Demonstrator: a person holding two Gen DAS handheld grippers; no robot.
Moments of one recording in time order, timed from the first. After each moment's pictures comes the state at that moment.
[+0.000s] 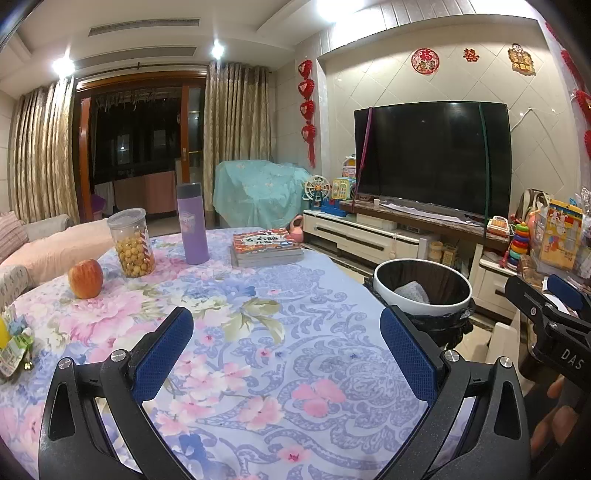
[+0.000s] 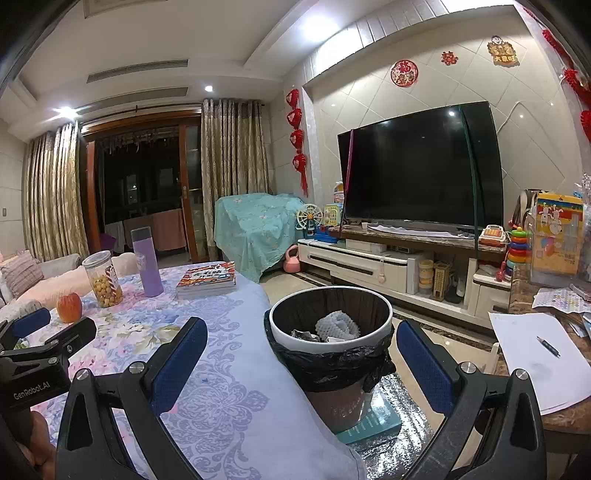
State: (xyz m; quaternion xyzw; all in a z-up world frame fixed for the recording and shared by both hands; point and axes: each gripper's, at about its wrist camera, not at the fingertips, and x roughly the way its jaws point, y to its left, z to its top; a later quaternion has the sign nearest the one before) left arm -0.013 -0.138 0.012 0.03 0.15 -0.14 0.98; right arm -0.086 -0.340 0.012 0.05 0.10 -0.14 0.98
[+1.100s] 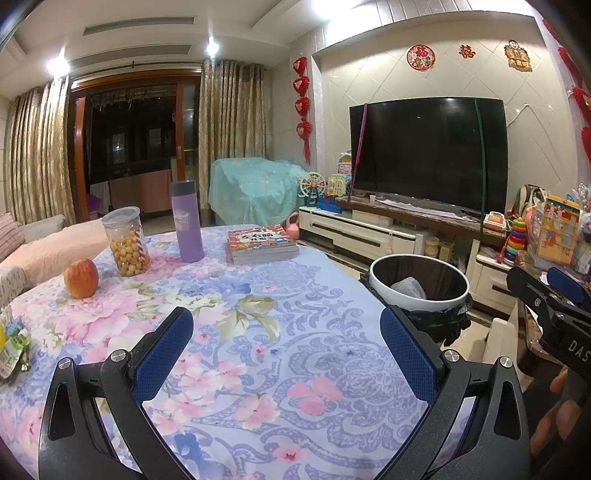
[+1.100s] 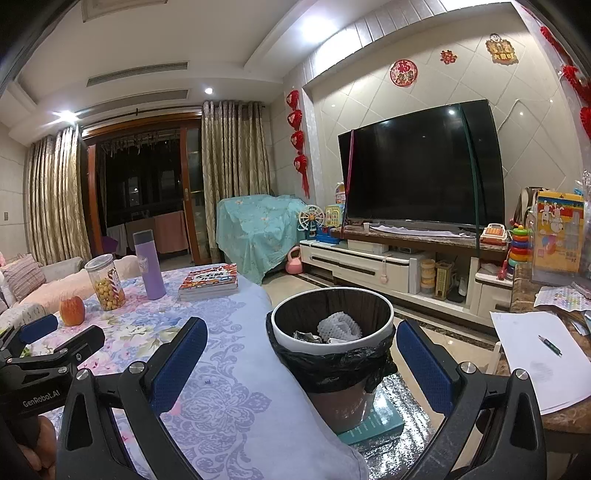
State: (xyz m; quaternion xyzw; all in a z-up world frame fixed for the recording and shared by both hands) left arm -0.013 -0.142 0.009 0.03 0.16 -0.15 0.98; right arm -0.086 -0.335 0.013 0.05 0.10 -0.14 0.98
